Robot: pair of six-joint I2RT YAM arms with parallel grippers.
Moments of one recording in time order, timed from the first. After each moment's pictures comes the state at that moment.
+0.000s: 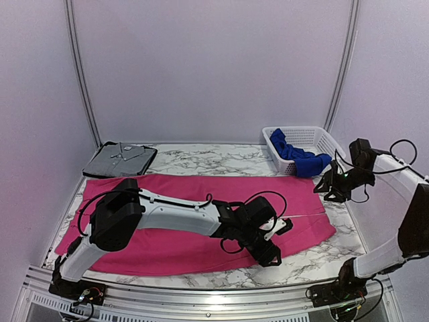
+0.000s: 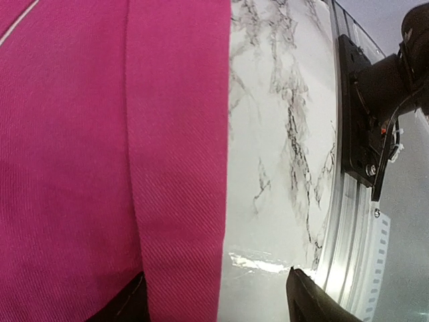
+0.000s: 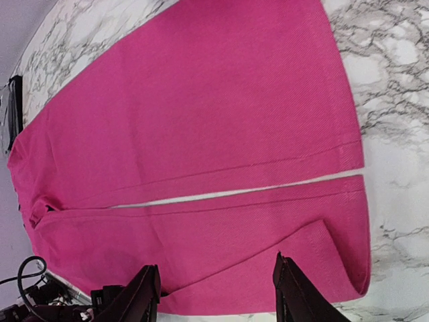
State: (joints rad) left arm -1.24 2.40 1.87 -0.34 0.37 -0.26; right arm -0.15 1.34 1.03 -0.89 -0.46 0.24
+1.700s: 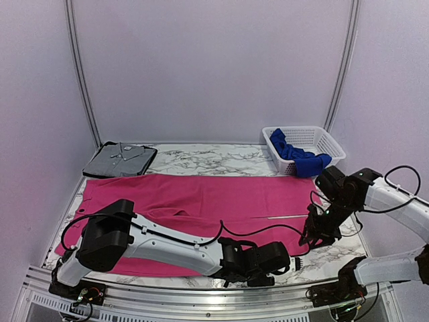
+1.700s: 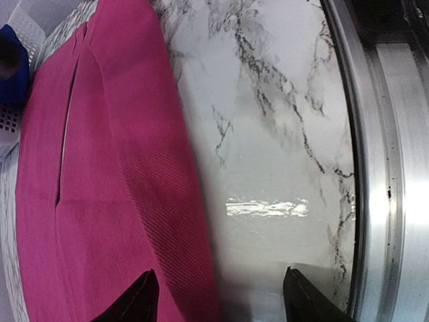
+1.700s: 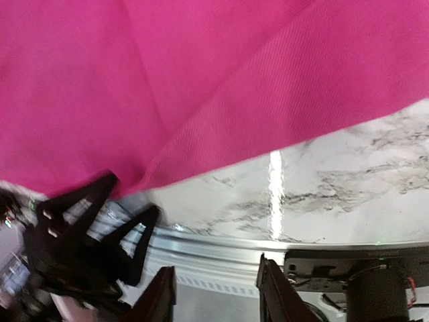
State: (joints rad) left arm -1.49 2.33 1.76 -0.36 -0.35 0.30; right arm 0.43 1.08 0.79 -1.19 -0.36 0.62
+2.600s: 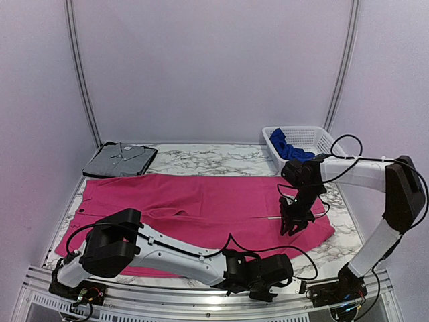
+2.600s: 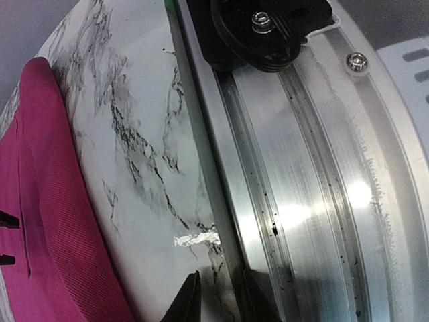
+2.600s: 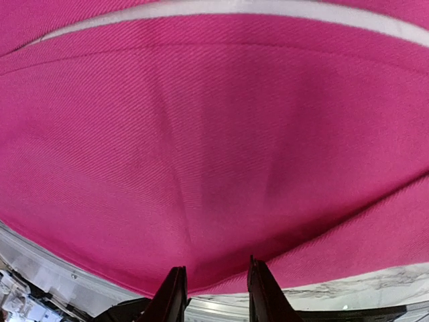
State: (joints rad) left arm -1.53 2.37 1.77 -0.28 -0.16 0.49; right arm 0.48 1.59 1.05 -1.06 -0.28 0.46
